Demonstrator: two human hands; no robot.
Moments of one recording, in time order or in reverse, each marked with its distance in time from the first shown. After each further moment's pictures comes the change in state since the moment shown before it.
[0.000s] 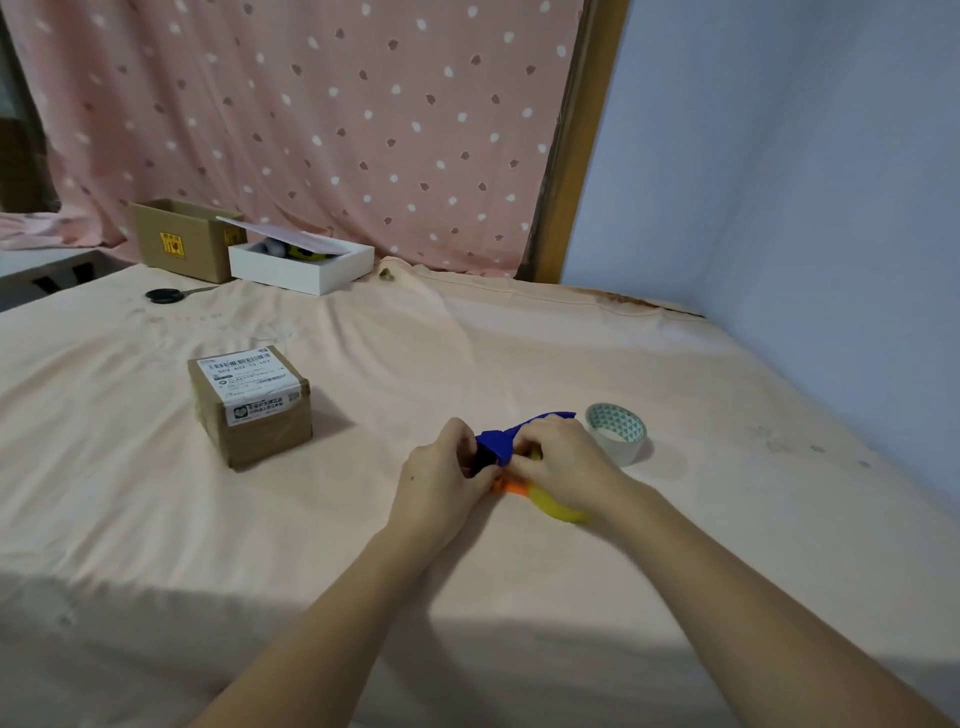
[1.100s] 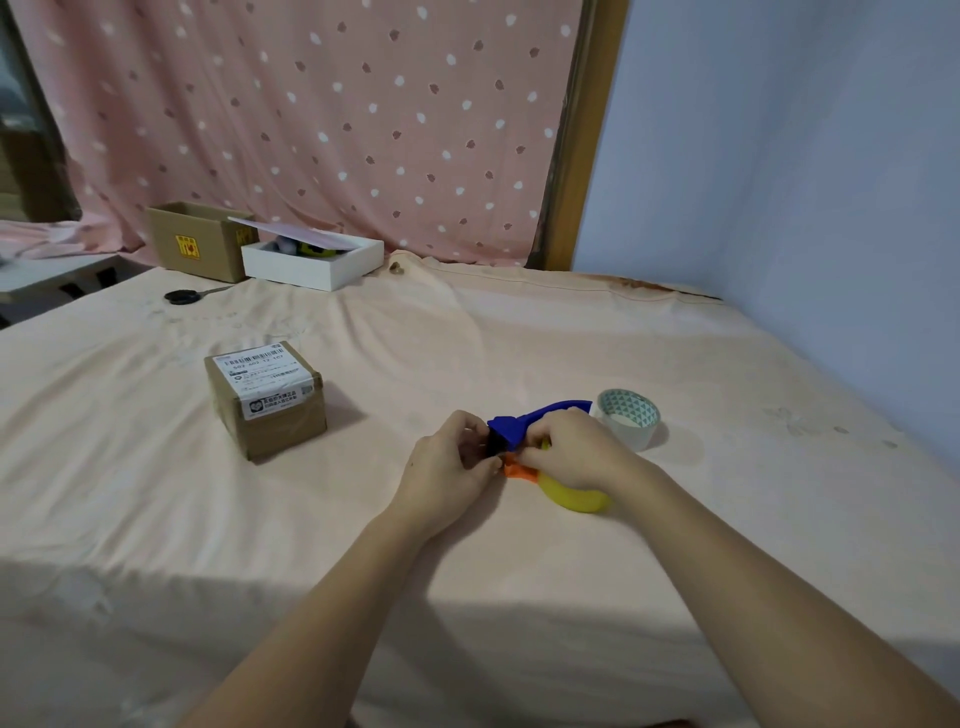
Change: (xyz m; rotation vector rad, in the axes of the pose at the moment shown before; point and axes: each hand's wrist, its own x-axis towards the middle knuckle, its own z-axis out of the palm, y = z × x) left_hand 0.004 -0.010 -0.011 -0.039 -0.100 0.054; right_hand 0.008 0.006 0.005 -0.050 -0.171 0.181
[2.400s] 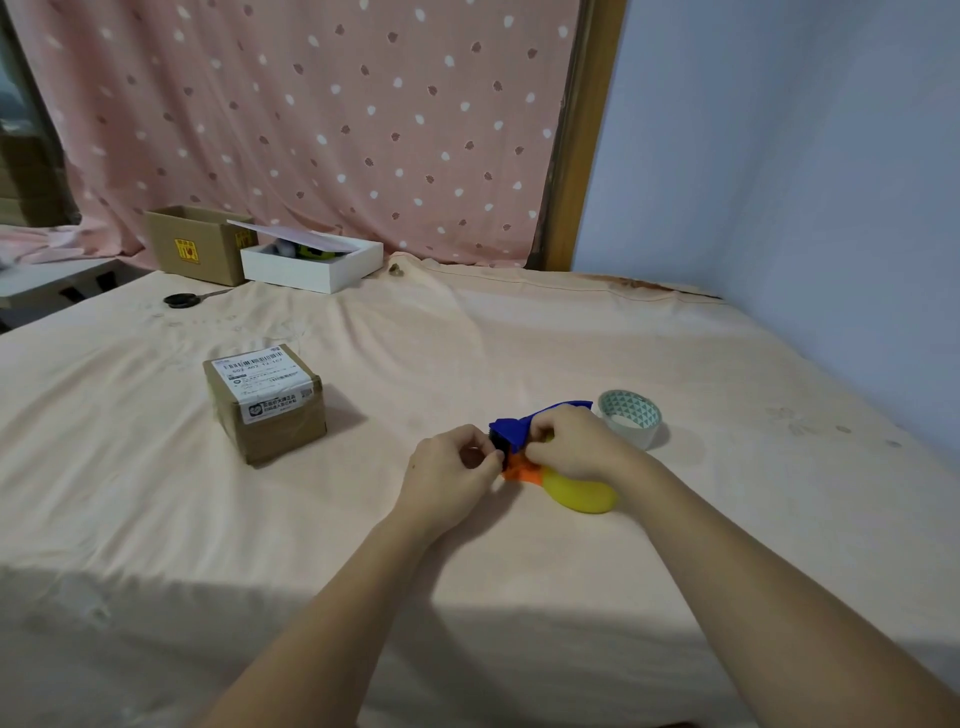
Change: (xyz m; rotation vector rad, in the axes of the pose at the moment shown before) left_hand -0.001 0.007 0.002 -0.009 0.026 -0.077; right_hand 0.005 0.000 -0.006 0.157 -0.004 0.050
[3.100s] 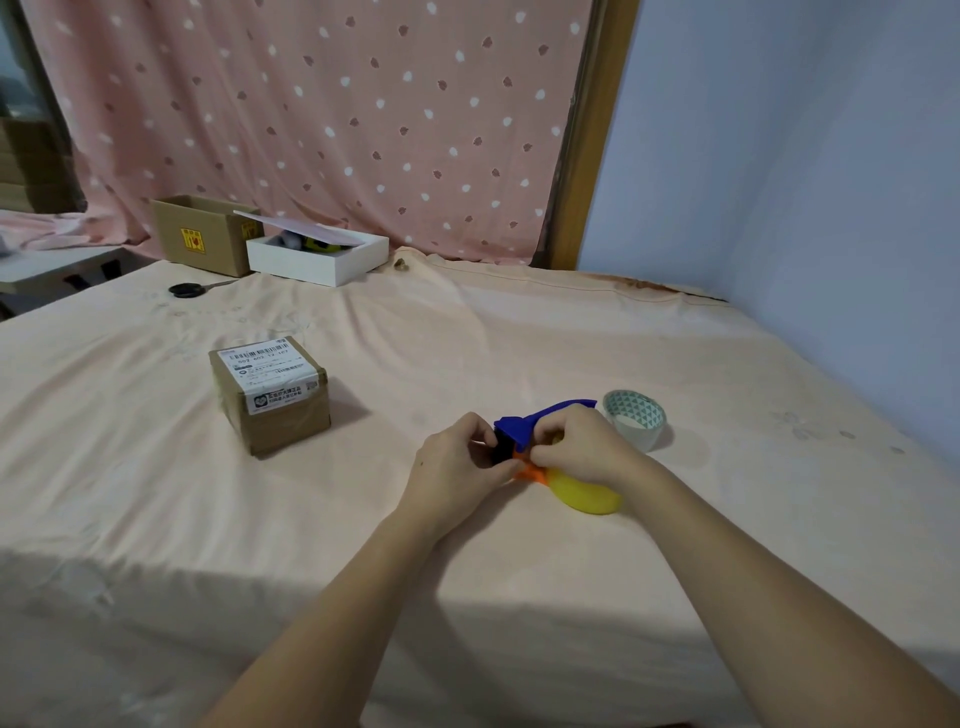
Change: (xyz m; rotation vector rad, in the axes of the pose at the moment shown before) left_hand -0.001 0.001 0.001 -0.041 -0.004 0.018; right_hand -0.003 0.006 0.004 0.092 0.043 -0.086
